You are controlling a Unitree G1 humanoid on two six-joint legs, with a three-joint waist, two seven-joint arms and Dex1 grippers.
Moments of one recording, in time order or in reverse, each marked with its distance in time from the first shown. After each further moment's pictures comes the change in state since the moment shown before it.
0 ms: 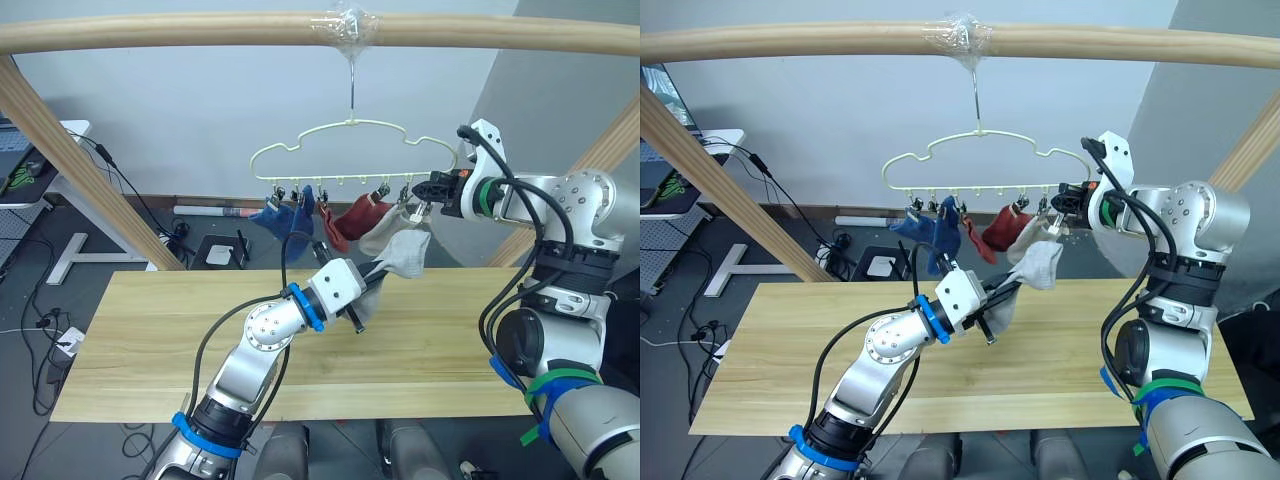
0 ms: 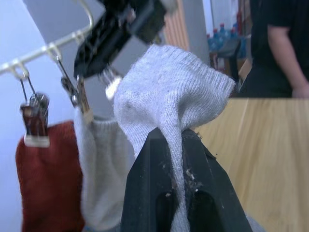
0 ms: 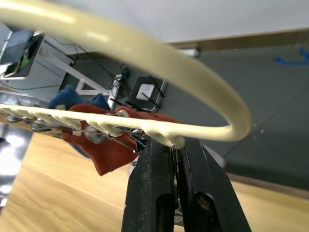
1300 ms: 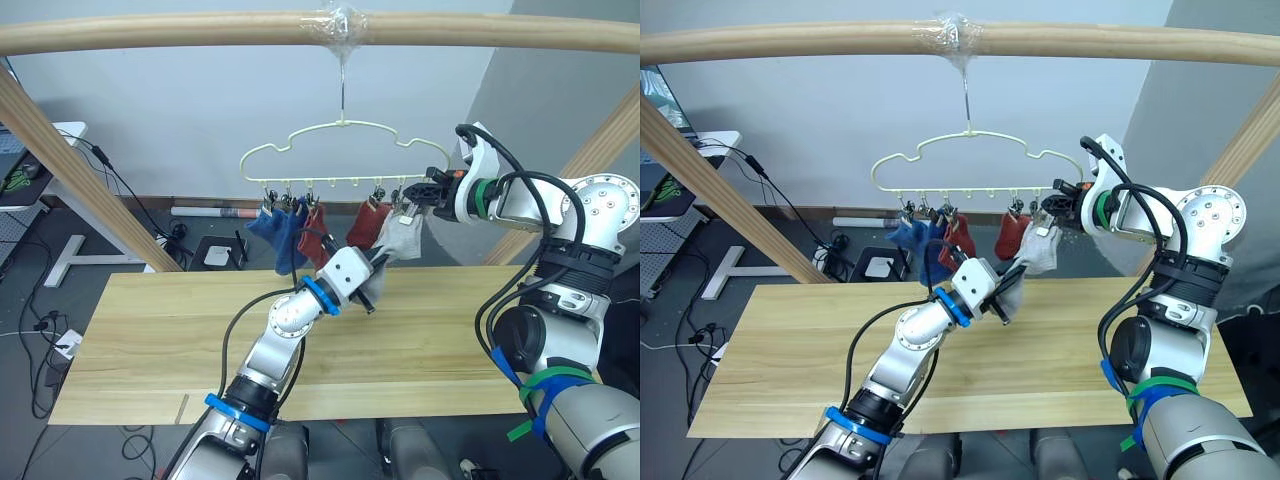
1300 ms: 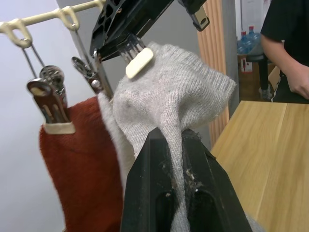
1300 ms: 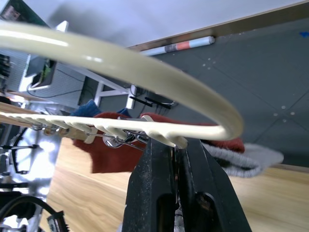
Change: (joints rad) left arm -0.096 -0.133 0.025 0.252 0.034 -0.147 0.091; right arm 0.017 0.010 -0.105 0.054 0.494 0.013 -0.459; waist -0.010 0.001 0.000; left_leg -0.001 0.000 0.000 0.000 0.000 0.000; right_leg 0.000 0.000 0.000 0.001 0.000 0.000
